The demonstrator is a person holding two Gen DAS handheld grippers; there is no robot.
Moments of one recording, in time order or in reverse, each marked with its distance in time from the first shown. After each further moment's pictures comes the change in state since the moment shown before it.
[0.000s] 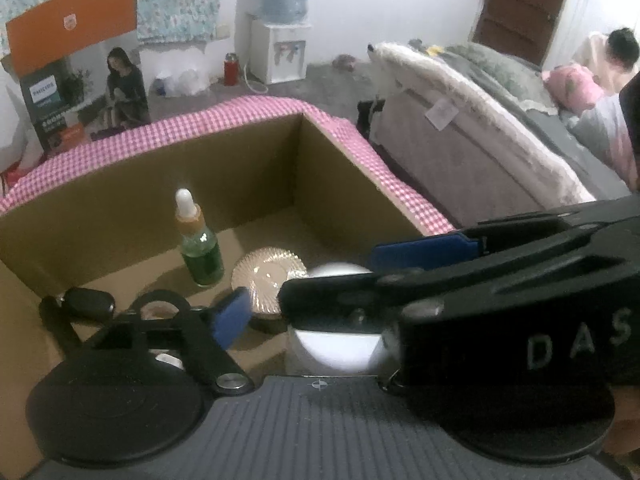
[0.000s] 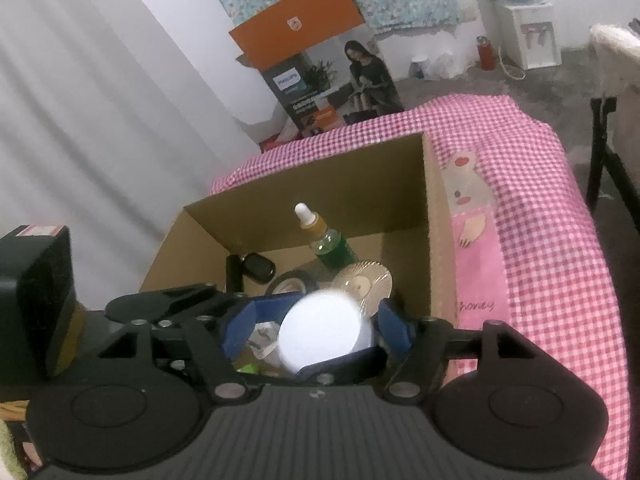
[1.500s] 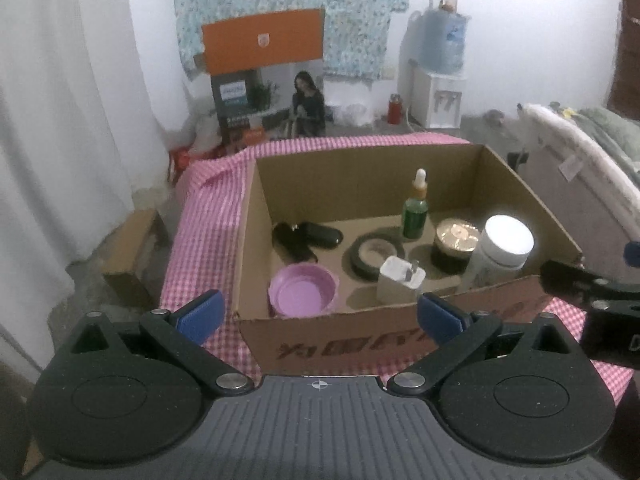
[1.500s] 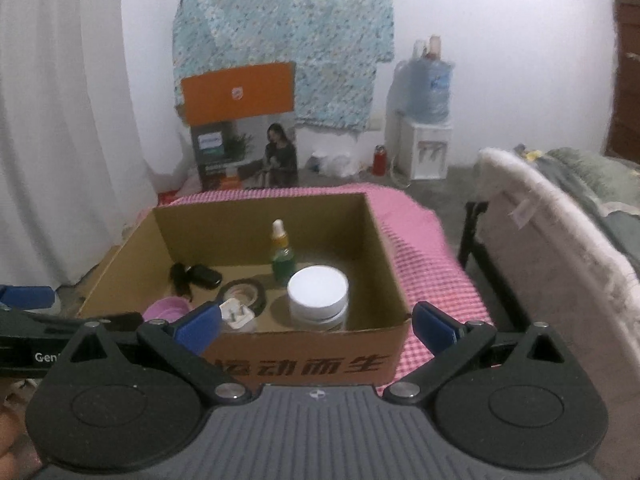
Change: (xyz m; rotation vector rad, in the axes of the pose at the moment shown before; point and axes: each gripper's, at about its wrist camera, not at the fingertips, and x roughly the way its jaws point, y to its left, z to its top) left arm -0.134 0.041 -0.082 -0.213 -0.124 0.430; right arm -0.053 0.125 -0.099 -0.173 -0.279 -0.467
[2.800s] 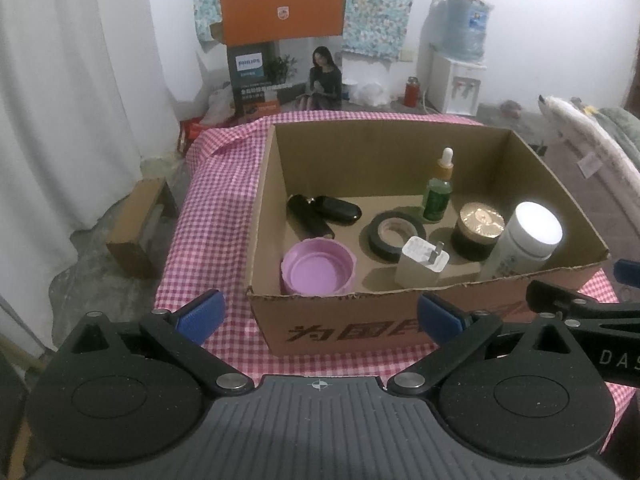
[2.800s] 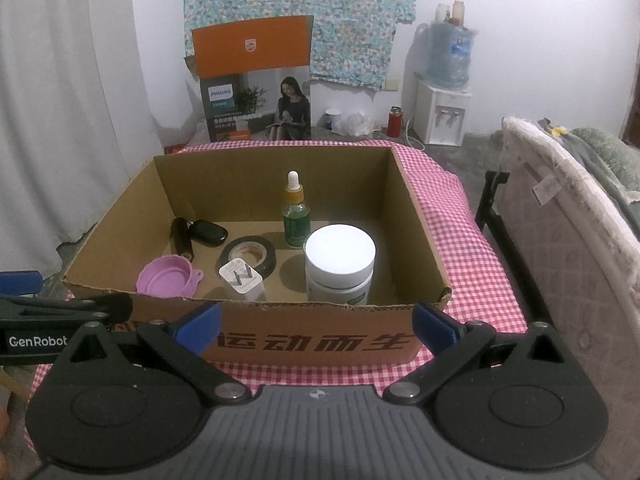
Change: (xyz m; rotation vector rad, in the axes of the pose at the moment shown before) left arm 0.013 0.015 -0.005 -0.048 0.063 0.018; right arm 0.035 0.011 0.000 -0.038 0.126 0.016
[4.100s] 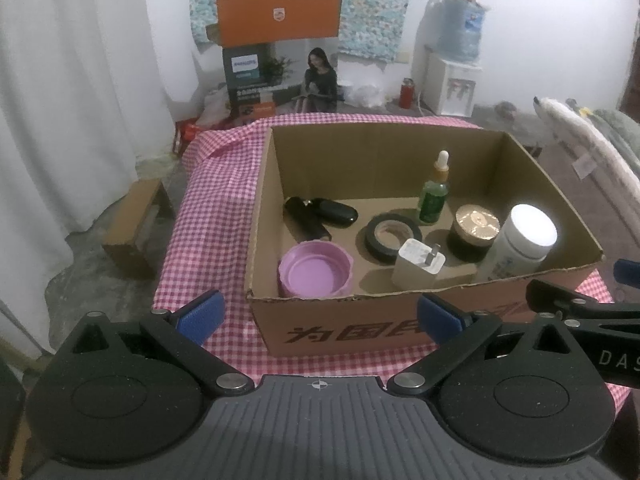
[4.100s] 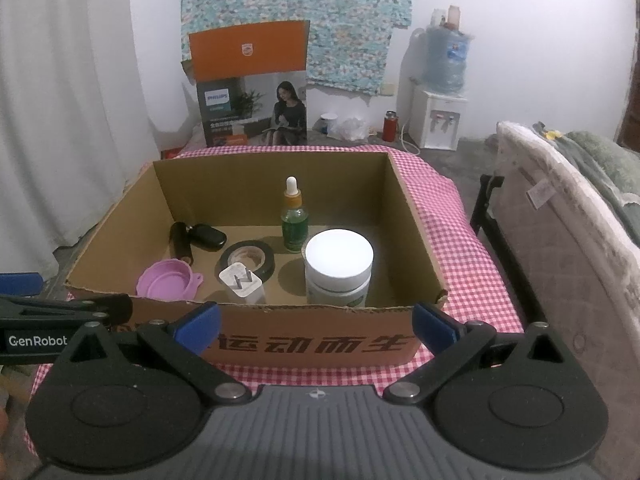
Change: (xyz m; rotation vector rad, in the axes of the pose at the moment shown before) left arm -0.002 -0.003 0.002 0.001 -0.003 -0.010; right arm -0.003 0.003 0.000 0.001 -0.014 -0.016
